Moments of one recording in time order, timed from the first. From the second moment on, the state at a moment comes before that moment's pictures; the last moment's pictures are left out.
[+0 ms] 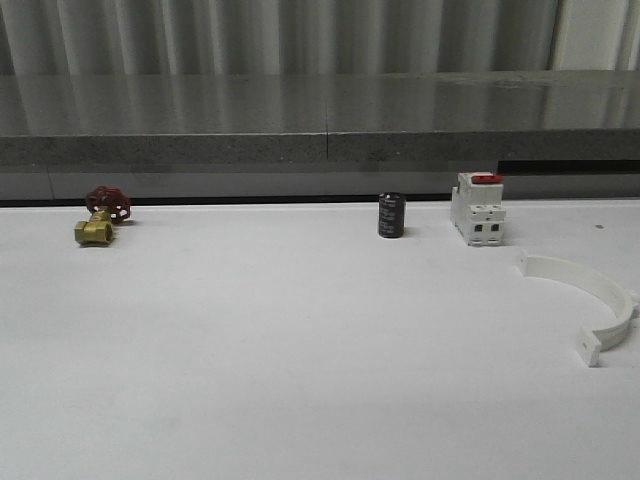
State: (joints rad) left arm 0.30 1.99 -1.39 -0.07 0.80 0.21; right arm 0.01 -0.01 0.03 0.02 0.06 0.04
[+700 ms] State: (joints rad) left arm 0.30 2.05 -1.41 -0.08 0.80 0.22; right arm 0.01 -0.01 0.03 0.02 0.06 0.04
